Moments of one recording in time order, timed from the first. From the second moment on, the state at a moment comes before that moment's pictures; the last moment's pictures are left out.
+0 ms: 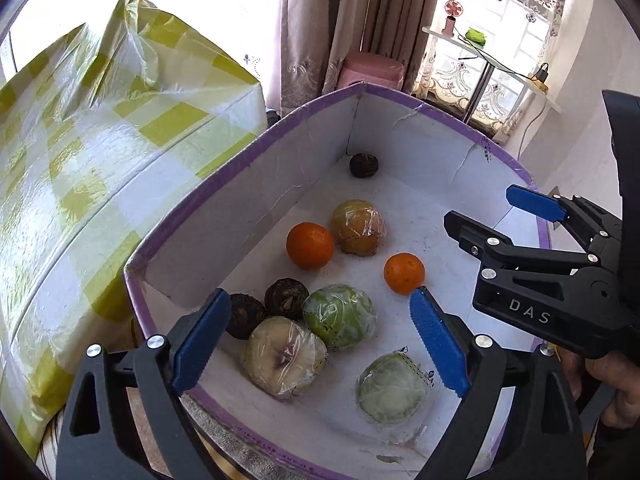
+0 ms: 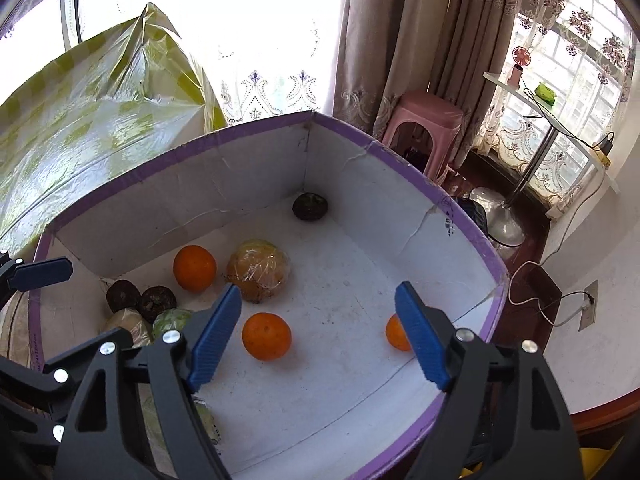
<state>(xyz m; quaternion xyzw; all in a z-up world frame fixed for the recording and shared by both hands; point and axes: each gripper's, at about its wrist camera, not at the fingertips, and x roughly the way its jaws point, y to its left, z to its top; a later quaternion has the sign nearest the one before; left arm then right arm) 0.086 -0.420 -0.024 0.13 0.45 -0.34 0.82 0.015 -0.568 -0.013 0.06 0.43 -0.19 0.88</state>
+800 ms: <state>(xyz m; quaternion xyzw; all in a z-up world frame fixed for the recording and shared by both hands) 0.043 -0.358 -0.009 0.01 0.41 -0.36 0.84 -0.051 -0.523 0.007 0.06 0.42 -0.24 0.88</state>
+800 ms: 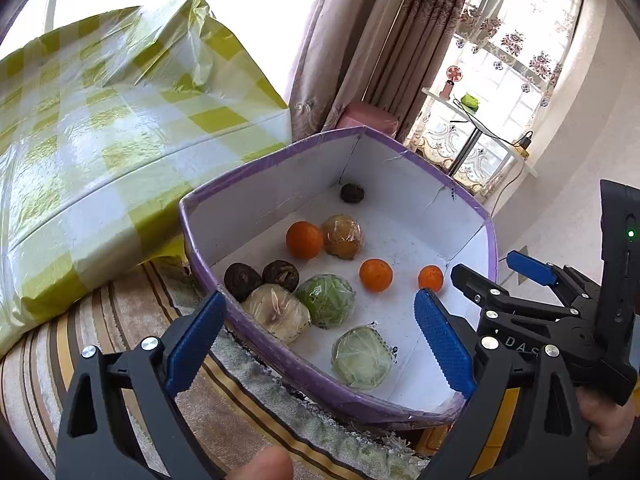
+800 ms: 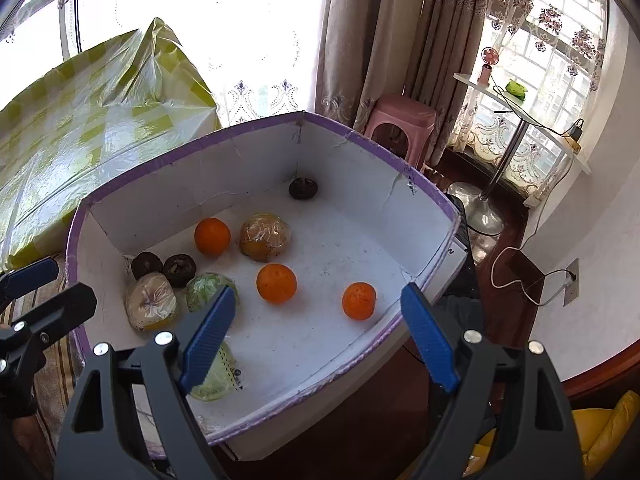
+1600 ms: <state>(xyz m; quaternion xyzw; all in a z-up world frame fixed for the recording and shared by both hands) 0.040 -0.379 -0.016 0.04 0.41 -0.38 0.83 -0.047 -0.529 -0.005 0.08 0.42 -0.23 0.87</state>
